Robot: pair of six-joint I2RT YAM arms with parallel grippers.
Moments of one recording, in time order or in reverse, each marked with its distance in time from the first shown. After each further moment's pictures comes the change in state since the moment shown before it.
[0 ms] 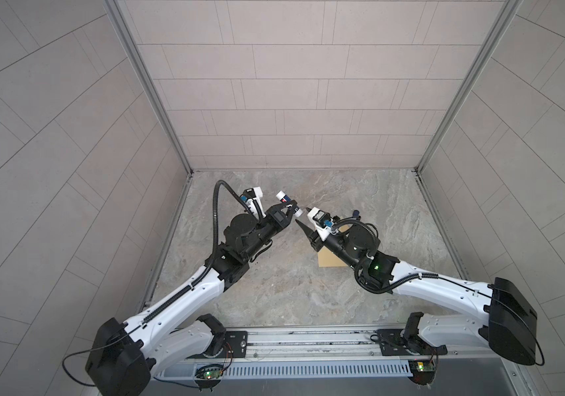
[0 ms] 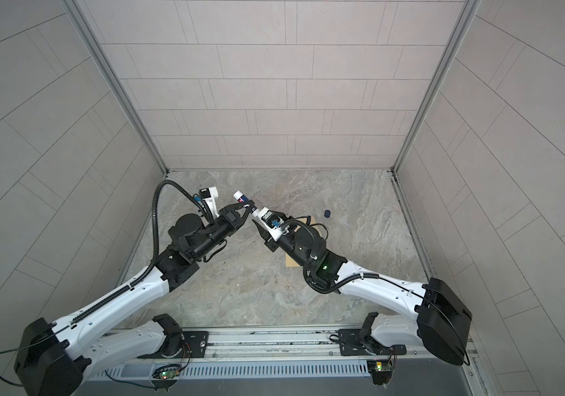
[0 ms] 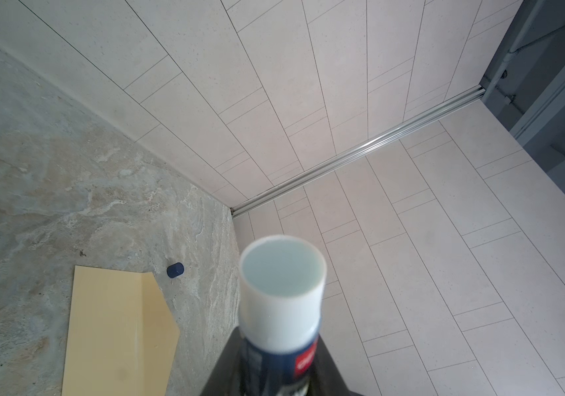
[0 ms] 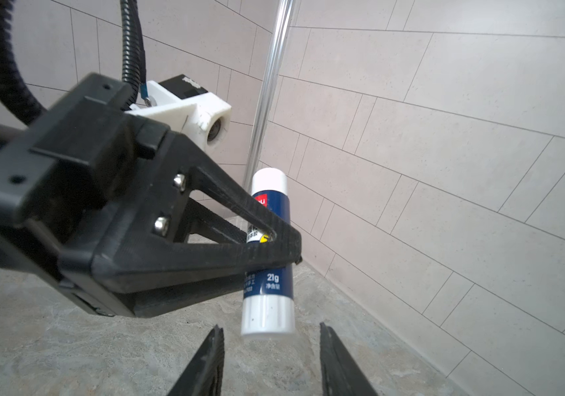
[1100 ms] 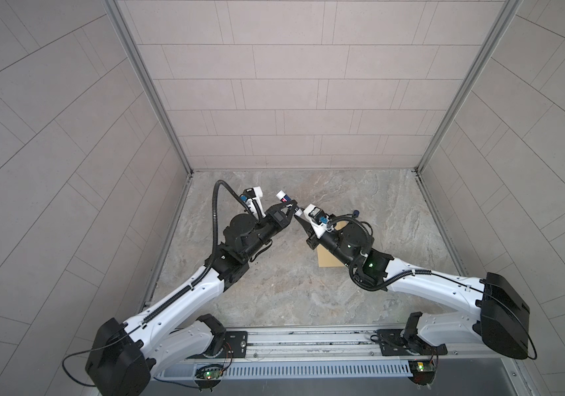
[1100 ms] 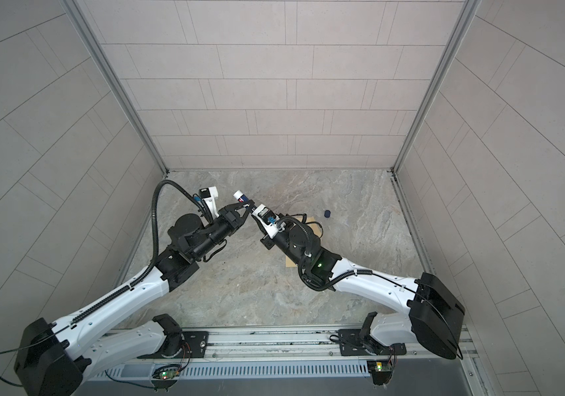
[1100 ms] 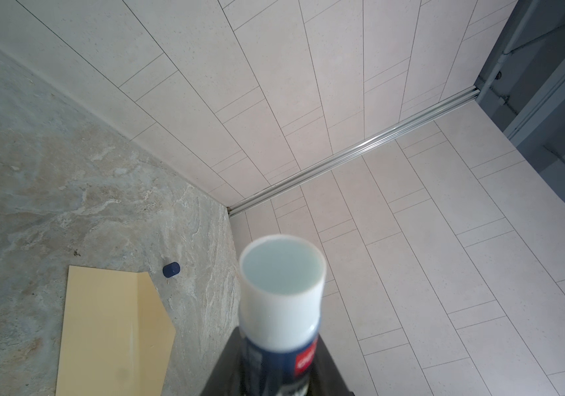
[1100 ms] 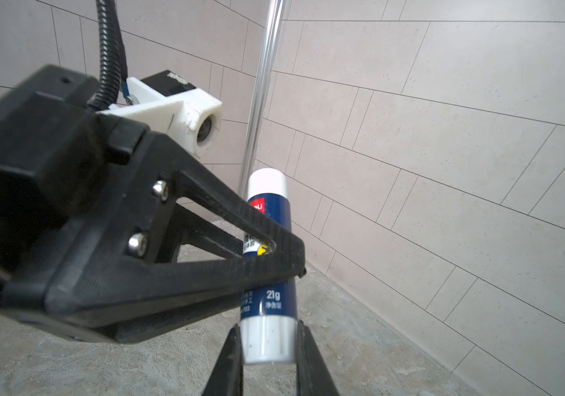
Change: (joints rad) left arm 0.001 0.000 -0.001 0.023 0.024 0.013; right arm 0.003 0.041 0.058 -0.026 0.014 0.044
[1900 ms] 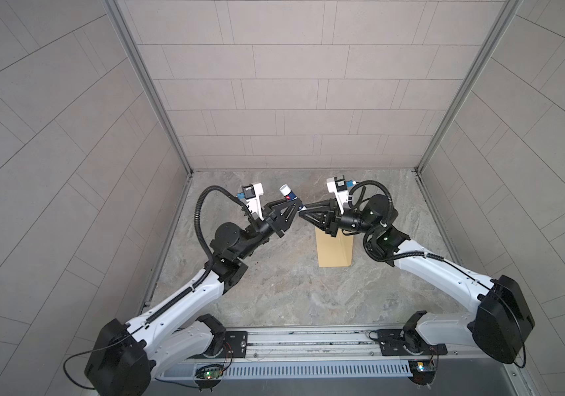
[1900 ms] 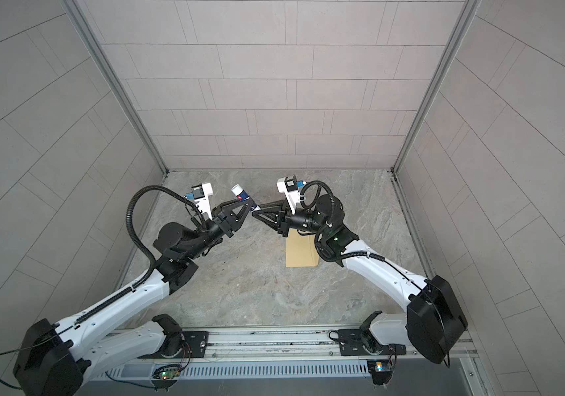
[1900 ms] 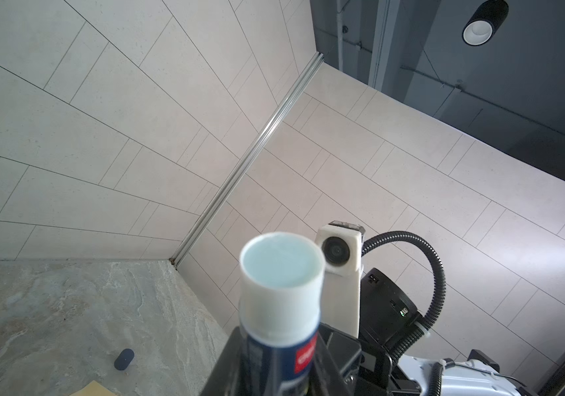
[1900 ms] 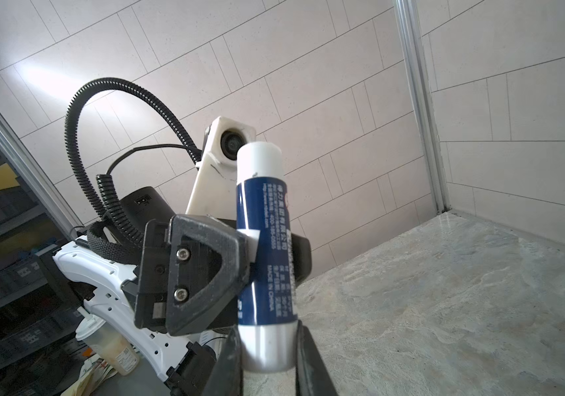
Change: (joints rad) left arm 0.023 -0.012 -0.073 0.386 0.236 0.308; right arm -0.319 0.010 0.097 0.055 -0.941 0.747
